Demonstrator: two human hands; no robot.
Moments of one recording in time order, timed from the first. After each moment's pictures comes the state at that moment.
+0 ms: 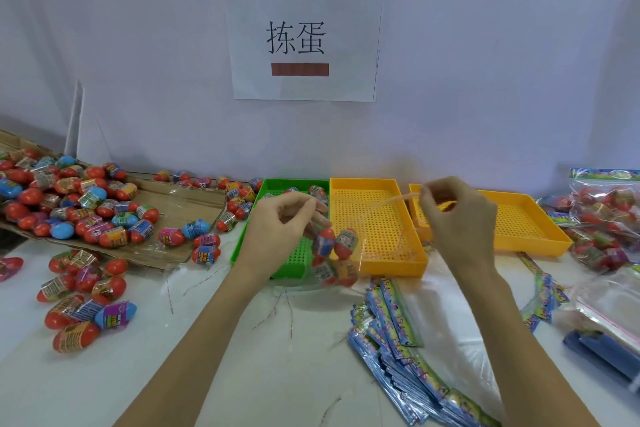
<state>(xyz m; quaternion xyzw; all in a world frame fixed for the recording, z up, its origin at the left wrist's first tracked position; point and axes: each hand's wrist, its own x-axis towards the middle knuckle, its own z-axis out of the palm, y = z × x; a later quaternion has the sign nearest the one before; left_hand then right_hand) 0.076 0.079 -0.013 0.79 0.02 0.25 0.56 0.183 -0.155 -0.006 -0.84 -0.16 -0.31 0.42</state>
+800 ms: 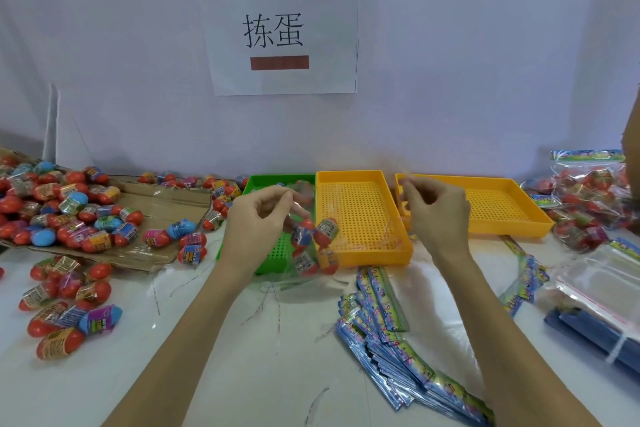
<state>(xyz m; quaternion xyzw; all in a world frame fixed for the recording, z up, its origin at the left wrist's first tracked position) 0.076 0.077 -0.014 0.78 0.05 0.28 0.56 0.186 -0.151 -0.017 -0.81 -0.13 -0.21 0.54</state>
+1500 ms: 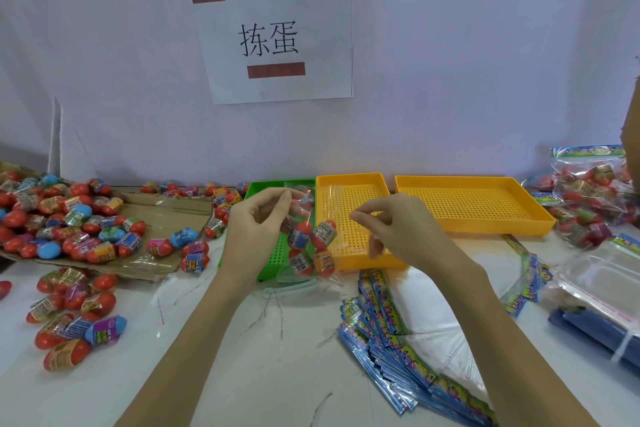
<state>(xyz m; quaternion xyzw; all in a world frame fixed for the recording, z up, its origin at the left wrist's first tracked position) 0.074 0.073 -0.011 0.76 0.04 0.30 0.57 0.169 -0.139 -0.008 -0.87 -0.34 -0.04 0.36</state>
